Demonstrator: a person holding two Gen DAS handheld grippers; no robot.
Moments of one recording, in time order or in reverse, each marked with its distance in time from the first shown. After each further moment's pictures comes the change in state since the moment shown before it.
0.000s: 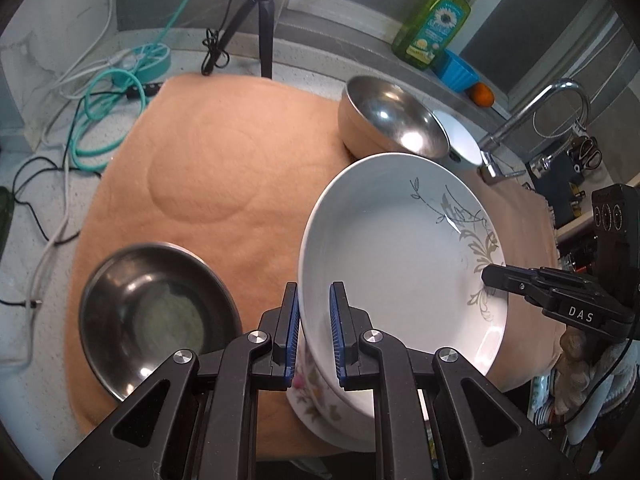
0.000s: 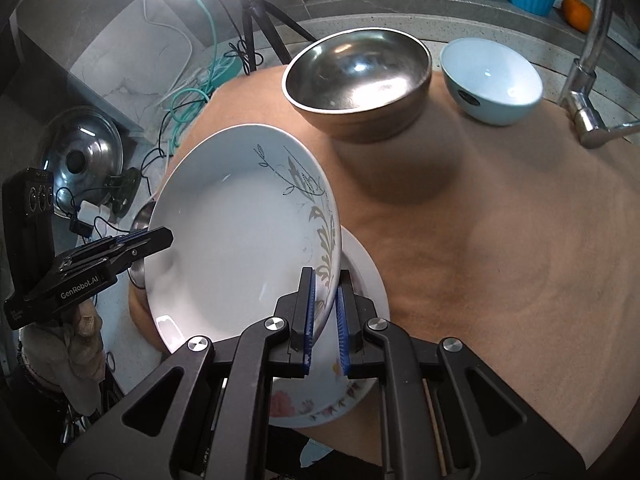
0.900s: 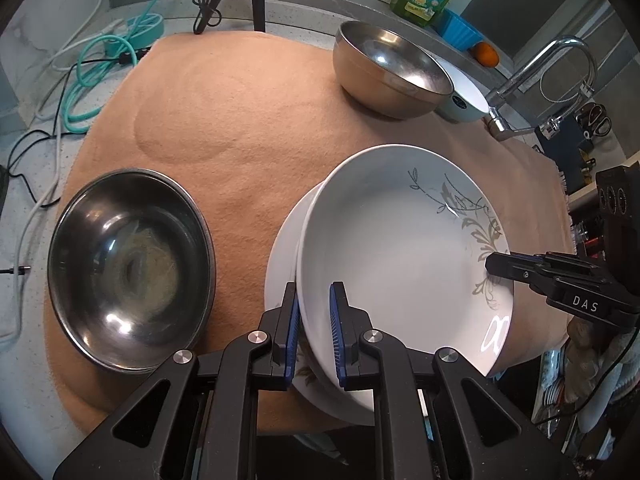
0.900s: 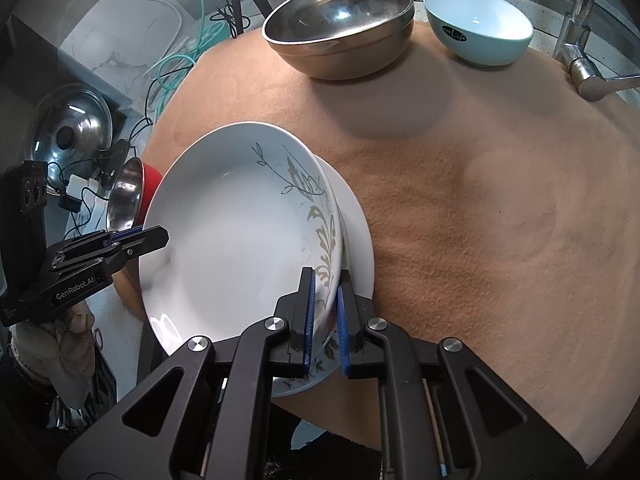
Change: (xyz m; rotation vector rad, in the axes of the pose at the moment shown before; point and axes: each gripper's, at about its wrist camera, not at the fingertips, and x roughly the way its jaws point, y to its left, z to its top) left arm 0.019 -0.008 -0.029 0.030 0.091 0.035; right arm 0.018 -0.013 -0.030 0.005 0.082 -0.016
